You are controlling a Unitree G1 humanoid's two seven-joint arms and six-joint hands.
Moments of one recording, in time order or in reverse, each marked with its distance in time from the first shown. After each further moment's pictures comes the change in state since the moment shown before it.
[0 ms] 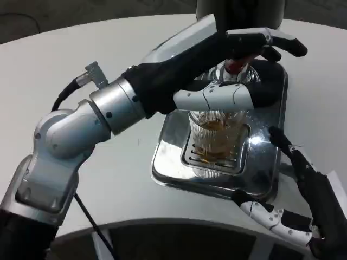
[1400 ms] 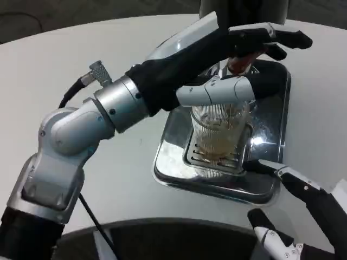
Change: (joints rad) left arm -0.014 -0.032 0.008 0.024 -0.028 0.020 -0.019; right arm 0.294 -0.160 -0.066 -0.478 -0.103 0.088 0.270
